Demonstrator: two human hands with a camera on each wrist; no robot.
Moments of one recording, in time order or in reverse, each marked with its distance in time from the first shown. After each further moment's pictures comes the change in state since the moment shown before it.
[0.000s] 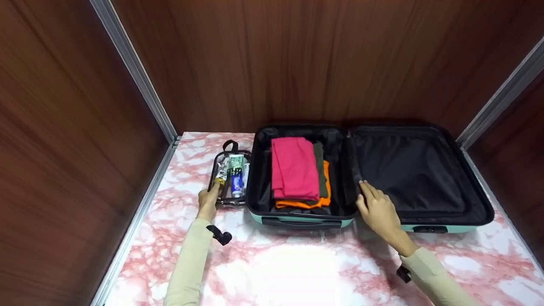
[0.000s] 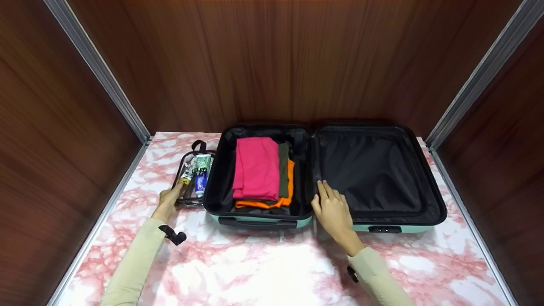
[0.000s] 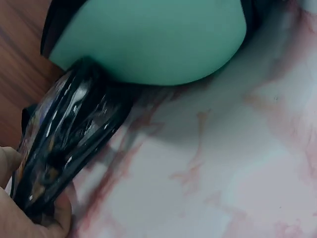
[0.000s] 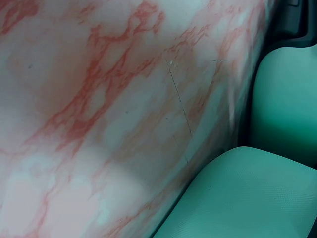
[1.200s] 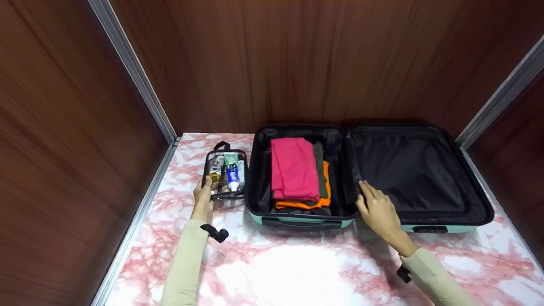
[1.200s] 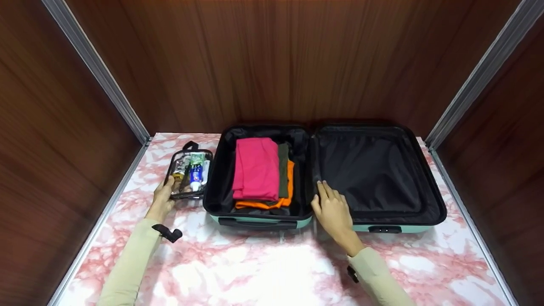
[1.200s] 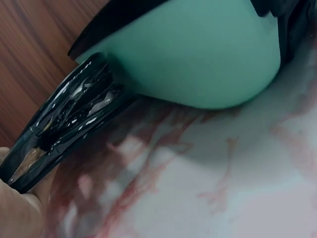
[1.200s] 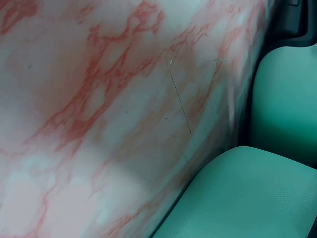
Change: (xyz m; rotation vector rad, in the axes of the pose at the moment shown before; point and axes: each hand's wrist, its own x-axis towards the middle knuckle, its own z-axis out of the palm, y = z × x) left_hand 0.009 0.015 -0.007 -0.475 -0.158 0.031; right_hand 0.000 -0.001 -0.001 0.003 0.014 0.001
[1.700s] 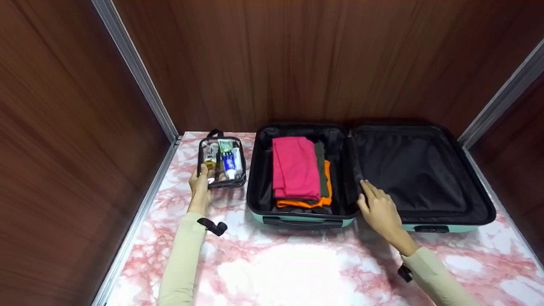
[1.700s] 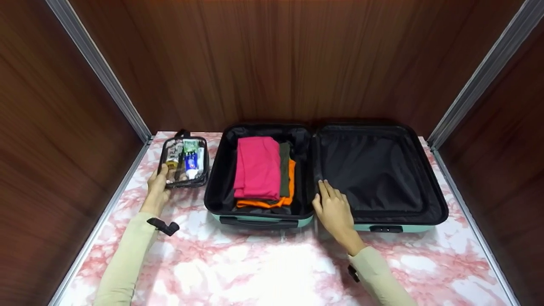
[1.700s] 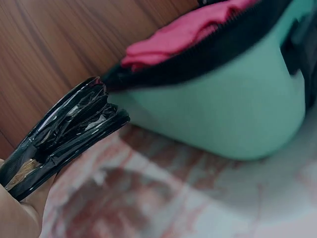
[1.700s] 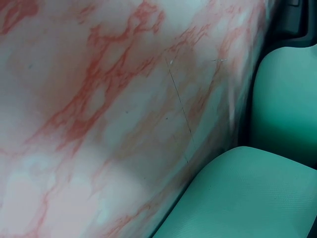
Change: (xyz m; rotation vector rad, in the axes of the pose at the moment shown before) left_hand -0.007 0.035 0.017 0.008 0.067 0.060; right_hand 0.000 0.000 0.001 0.000 0.004 -0.003
